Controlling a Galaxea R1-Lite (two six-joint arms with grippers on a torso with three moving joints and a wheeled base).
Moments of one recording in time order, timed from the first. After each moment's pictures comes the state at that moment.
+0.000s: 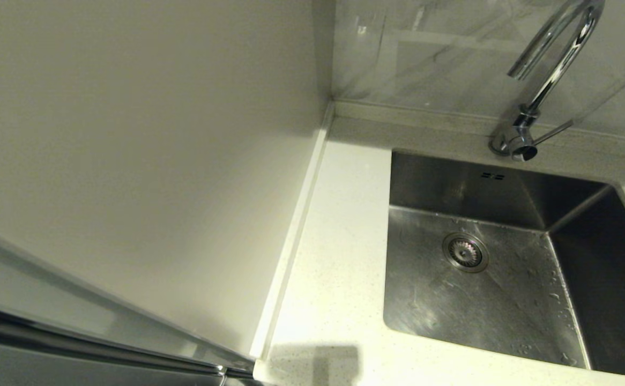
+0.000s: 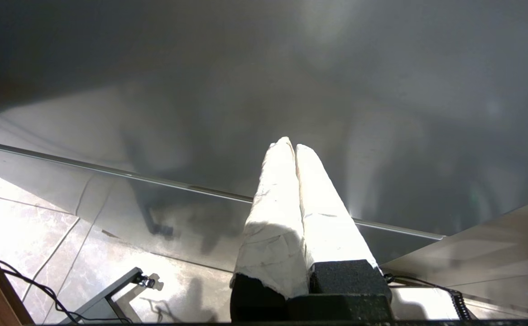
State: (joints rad) left arm 0.00 0.00 0.00 0.00 0.02 -0.02; right arm 0.00 0.00 0.00 0.01 0.01 -0.03
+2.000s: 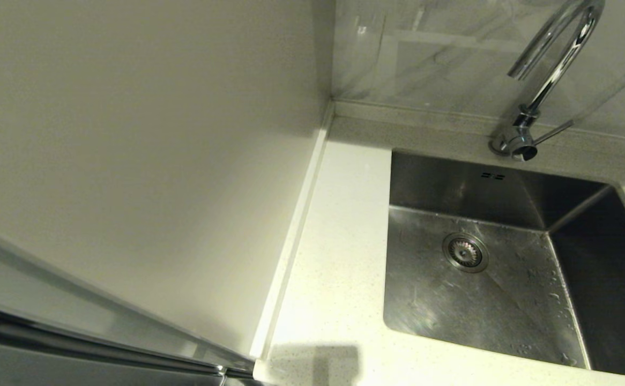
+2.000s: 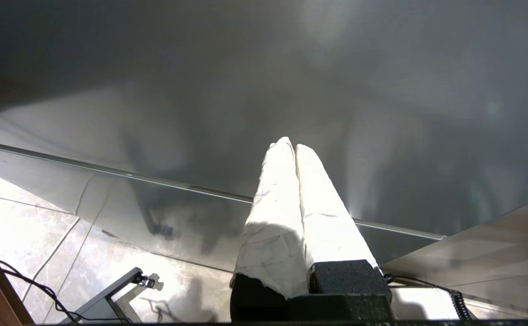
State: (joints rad) left arm 0.00 0.00 0.00 0.00 0.02 -0.02; right arm 0.00 0.00 0.00 0.01 0.01 -0.03
